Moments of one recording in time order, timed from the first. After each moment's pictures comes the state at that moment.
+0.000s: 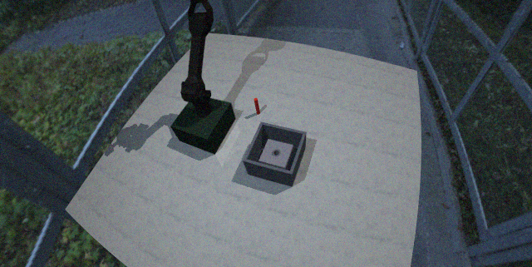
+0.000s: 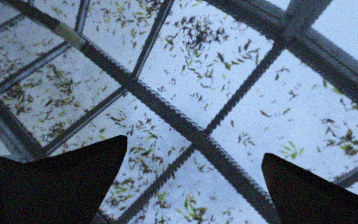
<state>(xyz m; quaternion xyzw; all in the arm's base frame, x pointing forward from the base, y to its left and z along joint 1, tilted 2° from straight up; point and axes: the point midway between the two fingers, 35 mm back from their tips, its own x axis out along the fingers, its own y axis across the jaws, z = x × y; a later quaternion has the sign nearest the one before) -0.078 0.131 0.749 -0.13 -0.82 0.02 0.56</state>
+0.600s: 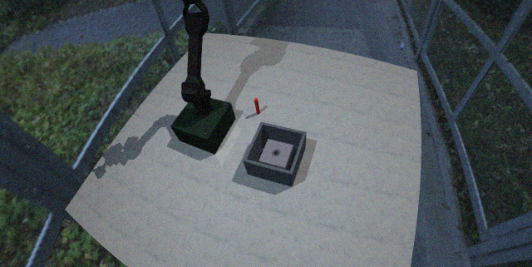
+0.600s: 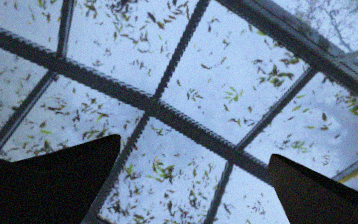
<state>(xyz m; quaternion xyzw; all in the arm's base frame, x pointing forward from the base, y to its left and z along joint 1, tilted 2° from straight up) -0.042 0.004 0.744 0.05 -0.78 -0.02 0.62</state>
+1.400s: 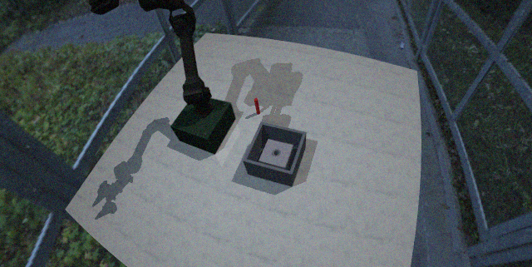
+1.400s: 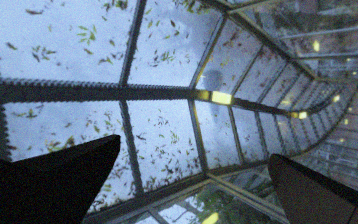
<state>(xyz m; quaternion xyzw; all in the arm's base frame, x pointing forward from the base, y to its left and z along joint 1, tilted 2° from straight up) 0.090 -0.182 0.643 0.42 -0.63 -0.11 0.64</state>
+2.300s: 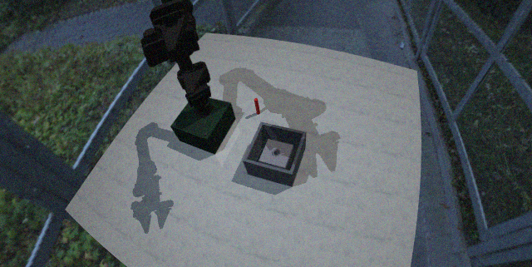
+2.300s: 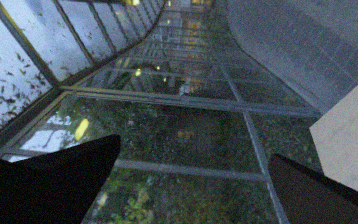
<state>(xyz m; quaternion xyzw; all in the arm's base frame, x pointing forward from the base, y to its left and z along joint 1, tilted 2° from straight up) 0.266 -0.177 0.431 0.67 -0.27 -0.26 0.64</state>
